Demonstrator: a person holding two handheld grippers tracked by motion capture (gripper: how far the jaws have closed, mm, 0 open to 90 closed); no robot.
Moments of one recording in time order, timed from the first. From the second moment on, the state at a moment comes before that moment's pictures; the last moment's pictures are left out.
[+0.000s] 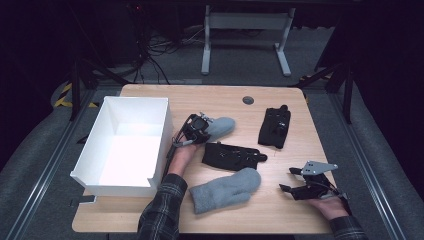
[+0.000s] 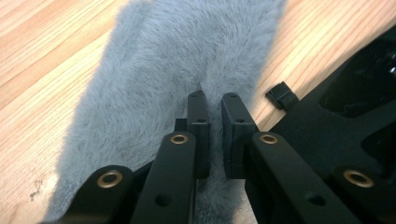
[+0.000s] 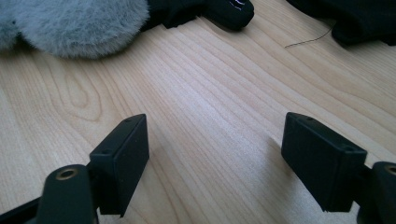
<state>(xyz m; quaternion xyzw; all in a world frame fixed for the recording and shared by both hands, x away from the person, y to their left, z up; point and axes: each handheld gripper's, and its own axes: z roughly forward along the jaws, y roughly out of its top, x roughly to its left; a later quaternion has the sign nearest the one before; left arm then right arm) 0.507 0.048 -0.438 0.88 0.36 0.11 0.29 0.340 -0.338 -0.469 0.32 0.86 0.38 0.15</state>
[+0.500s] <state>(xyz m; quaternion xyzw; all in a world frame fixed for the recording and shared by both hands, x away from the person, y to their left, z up) 0.491 0.056 -0.400 0.86 0.38 0.13 0.32 0.340 -0.338 -0.469 0.32 0.85 0.38 0.16</state>
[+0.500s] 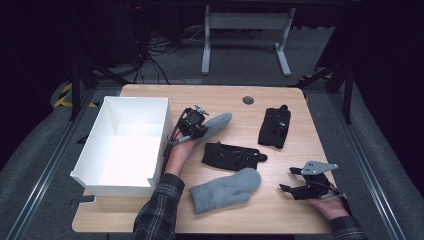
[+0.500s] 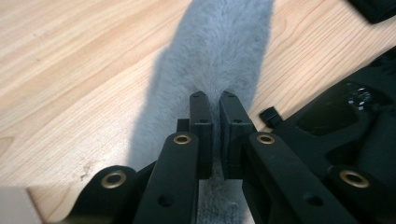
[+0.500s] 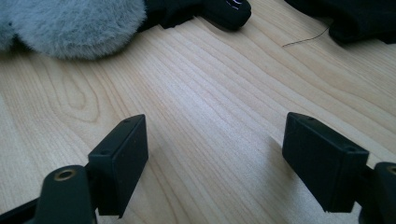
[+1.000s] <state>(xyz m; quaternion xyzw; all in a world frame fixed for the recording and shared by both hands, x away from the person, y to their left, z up) 0.455 0.052 -0.366 0.86 0.35 0.12 0.35 0.340 -0.338 -0.469 0.32 0.85 0.38 0.16</state>
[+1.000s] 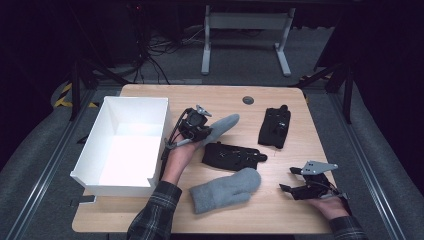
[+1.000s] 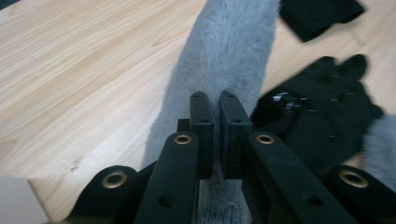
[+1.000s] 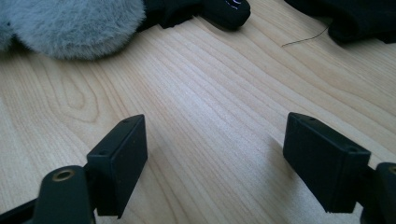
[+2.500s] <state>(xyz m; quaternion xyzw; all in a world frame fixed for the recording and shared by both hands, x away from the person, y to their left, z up) 0.414 0.055 -0.392 0.88 0.32 0.01 0.36 0.340 -0.338 -0.469 0.33 0.85 0.37 0.16</state>
